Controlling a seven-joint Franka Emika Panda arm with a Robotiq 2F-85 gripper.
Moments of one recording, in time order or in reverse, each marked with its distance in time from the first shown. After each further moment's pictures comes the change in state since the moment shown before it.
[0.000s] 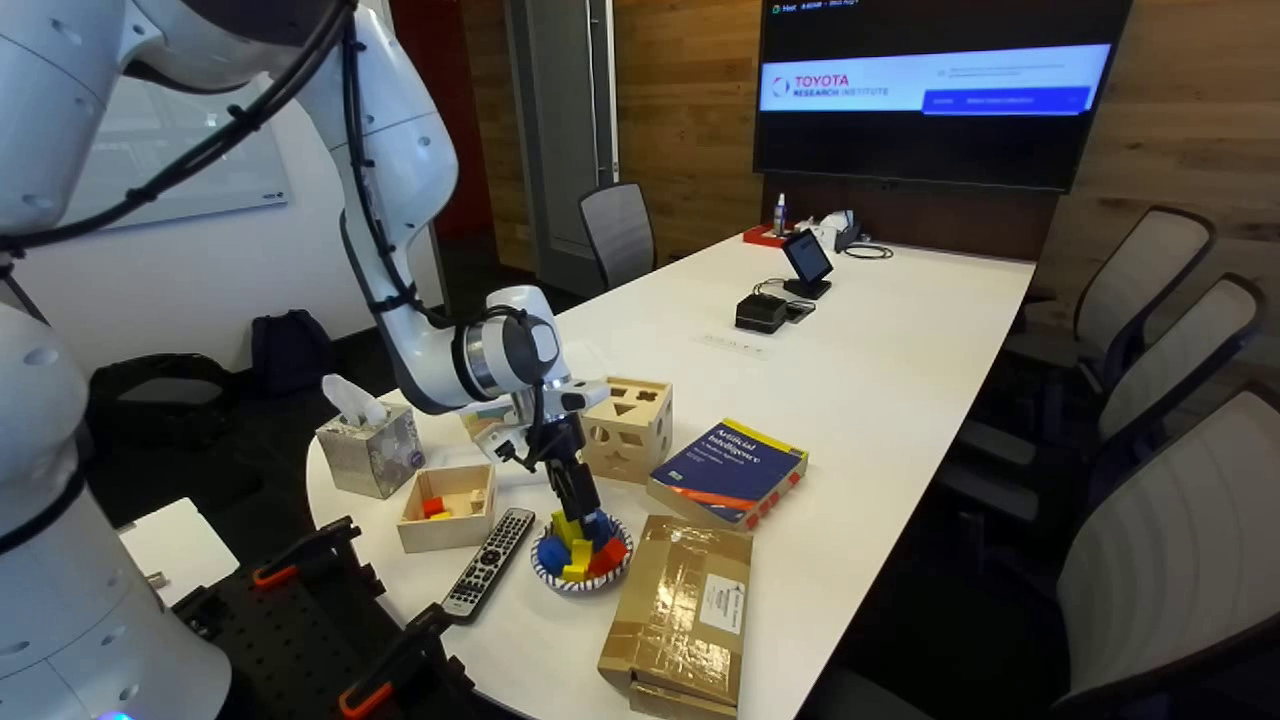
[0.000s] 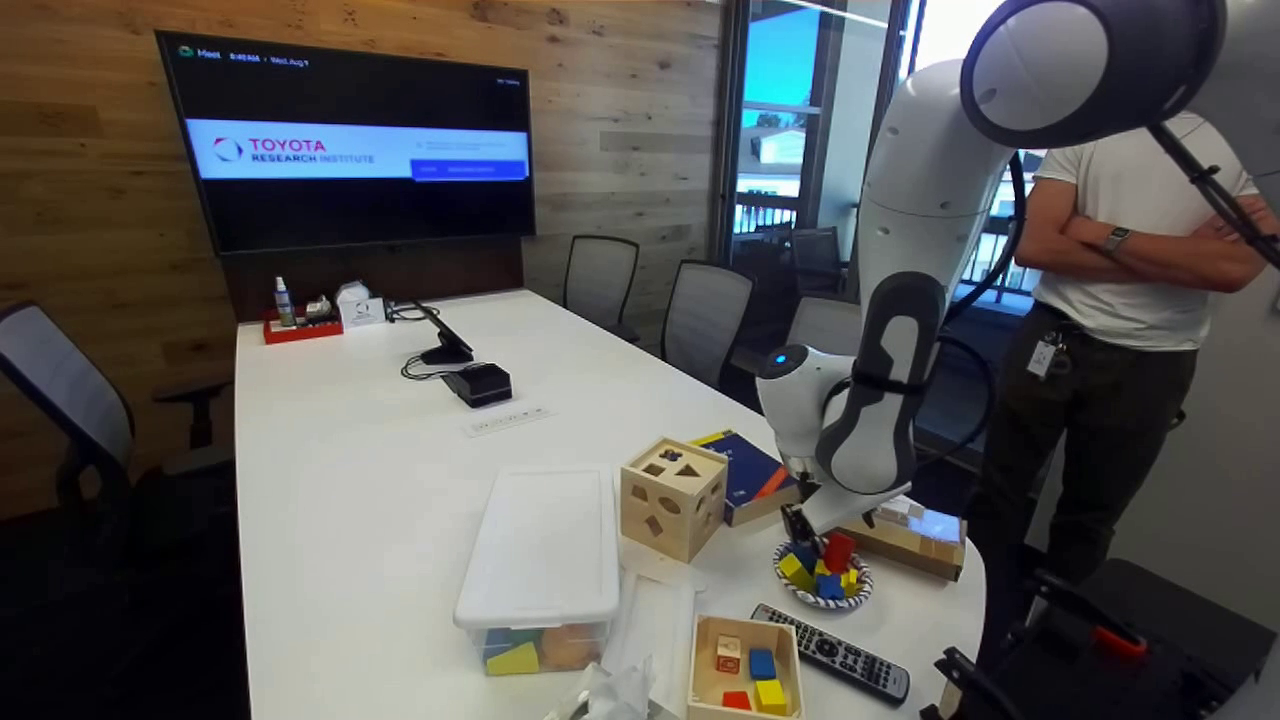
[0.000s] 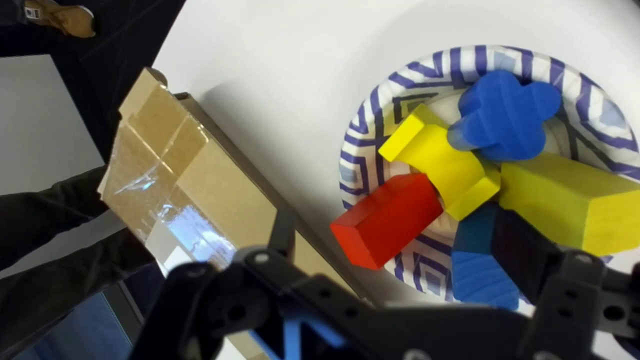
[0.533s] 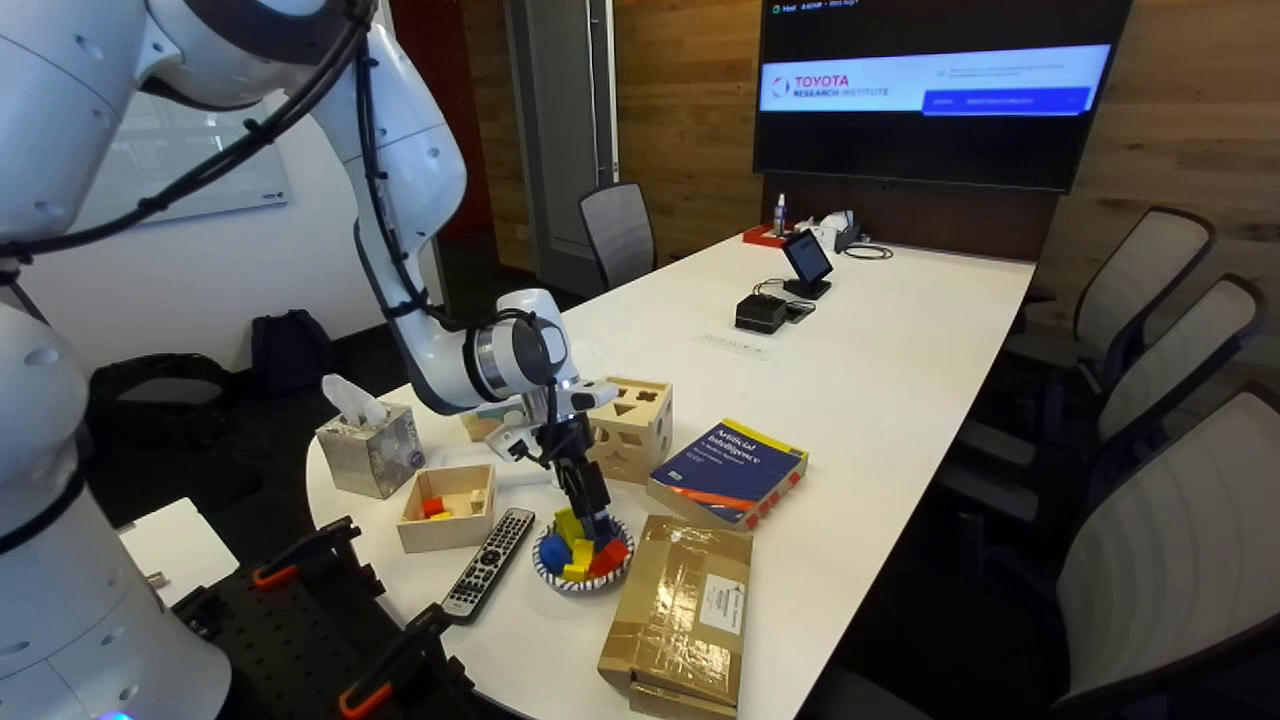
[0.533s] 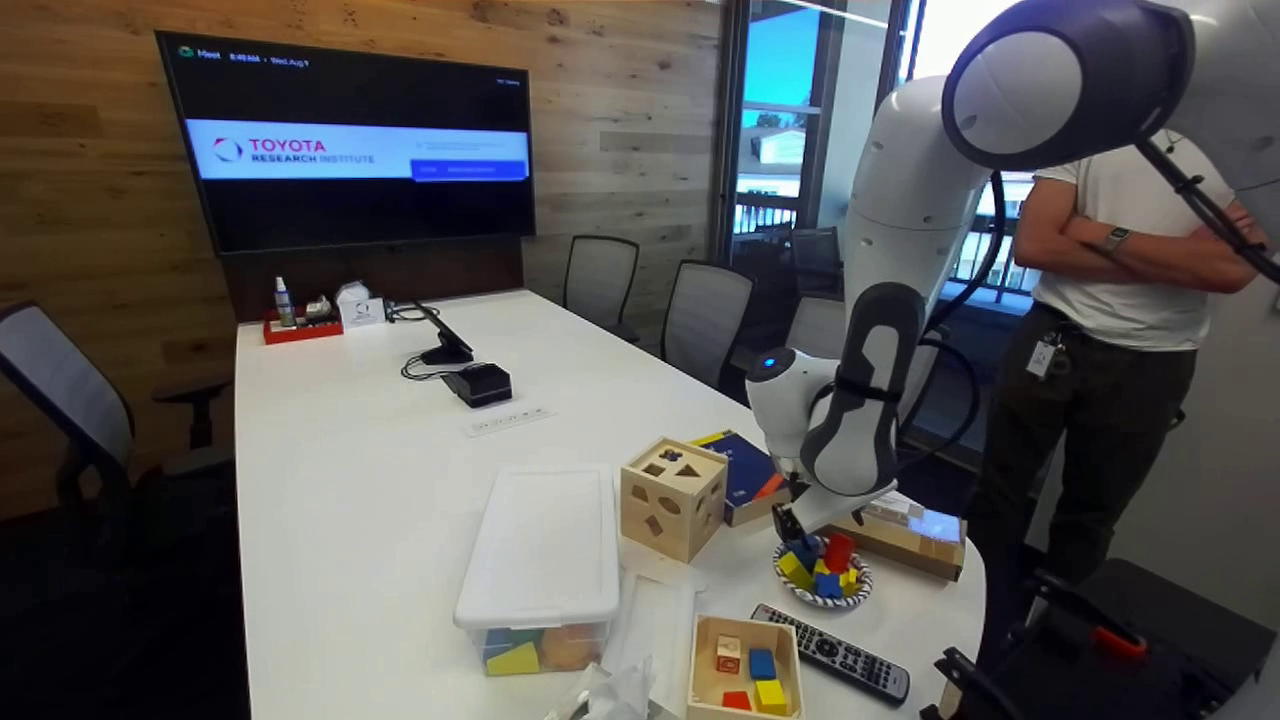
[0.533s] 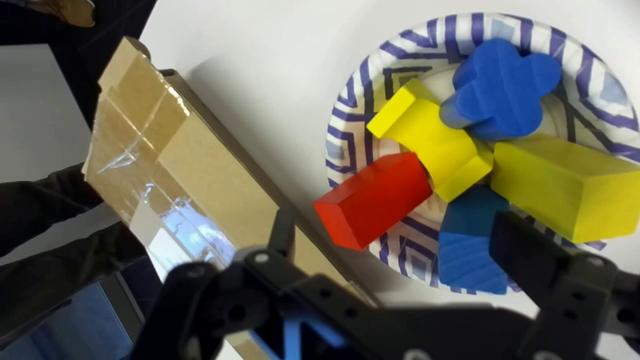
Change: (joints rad) arm 0.000 0.050 0.003 0.064 0.036 -0.014 -0.035
